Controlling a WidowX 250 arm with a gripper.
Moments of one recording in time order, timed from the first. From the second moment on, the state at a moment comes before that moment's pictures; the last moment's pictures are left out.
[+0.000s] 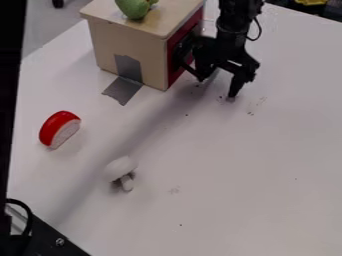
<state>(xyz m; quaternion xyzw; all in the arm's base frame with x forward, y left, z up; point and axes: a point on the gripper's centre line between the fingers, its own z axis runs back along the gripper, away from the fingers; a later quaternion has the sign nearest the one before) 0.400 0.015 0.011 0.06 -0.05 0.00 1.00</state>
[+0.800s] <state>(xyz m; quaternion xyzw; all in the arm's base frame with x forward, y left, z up) 0.400 0.001 0.018 0.02 -0.06 0.01 1.00</state>
